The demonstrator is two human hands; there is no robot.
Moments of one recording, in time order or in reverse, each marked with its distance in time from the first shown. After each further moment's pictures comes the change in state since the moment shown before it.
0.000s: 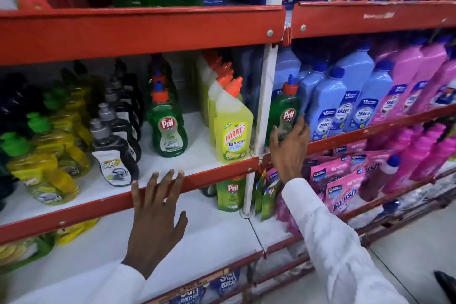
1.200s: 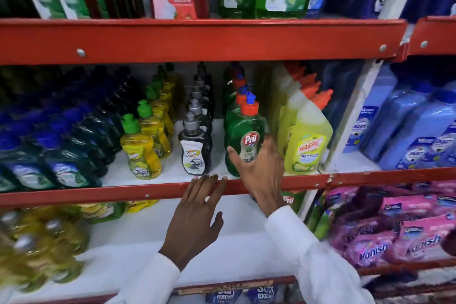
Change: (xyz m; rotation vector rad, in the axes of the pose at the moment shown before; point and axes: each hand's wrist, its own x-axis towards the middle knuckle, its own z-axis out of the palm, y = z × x) left_hand -0.031 -0.048 -0.018 -0.113 0.051 -0.014; right_hand -0.136 -0.160 0.050 0.157 -0.328 -0.228
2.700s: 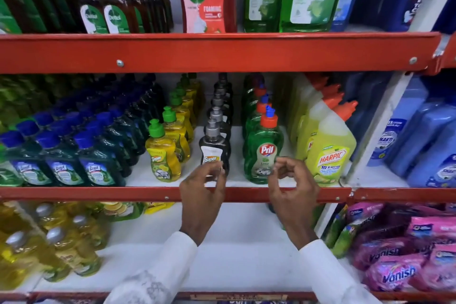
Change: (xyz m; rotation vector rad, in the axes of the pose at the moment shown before) left_hand 0.045 -0.002 -0.034 -0.556 0.553 -0.463; right_hand -0.026 0.029 -0.011 0.376 0.202 -0.251
